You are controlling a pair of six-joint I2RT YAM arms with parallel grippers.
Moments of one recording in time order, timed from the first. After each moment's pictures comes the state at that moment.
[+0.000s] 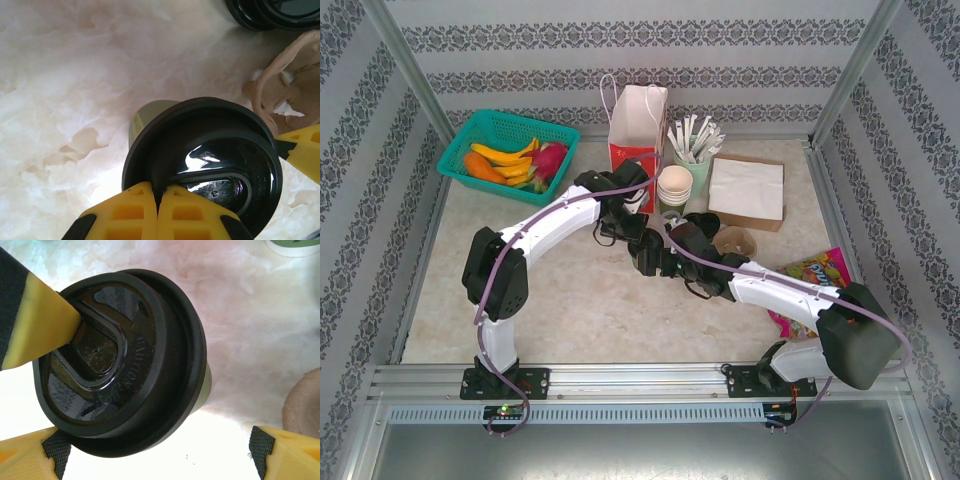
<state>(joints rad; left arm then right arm) -0.63 1.94 1.67 -1.02 0.17 -0.38 0.72 1.36 0.73 -0.16 0.00 0.62</state>
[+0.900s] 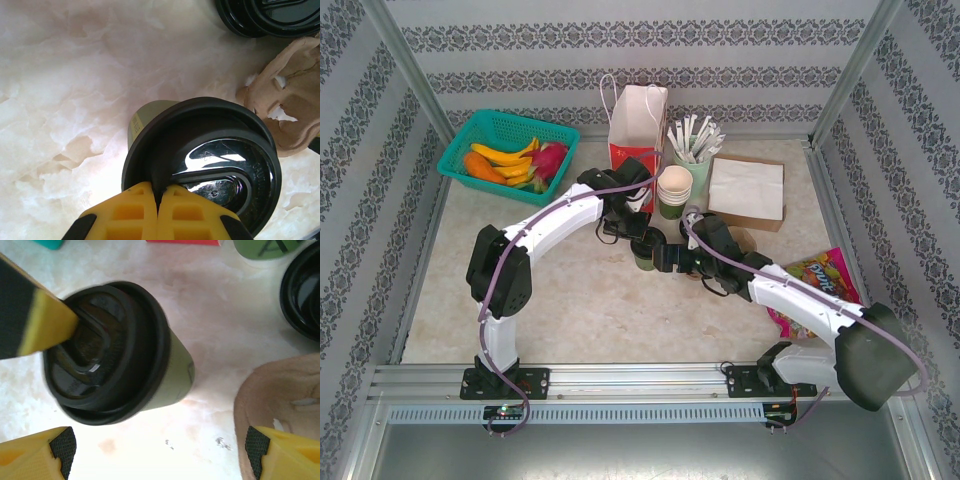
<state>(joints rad) -0.63 1.96 1.72 -1.03 0.18 -0.37 0.60 1.25 0.70 -0.23 -0.12 0.55</state>
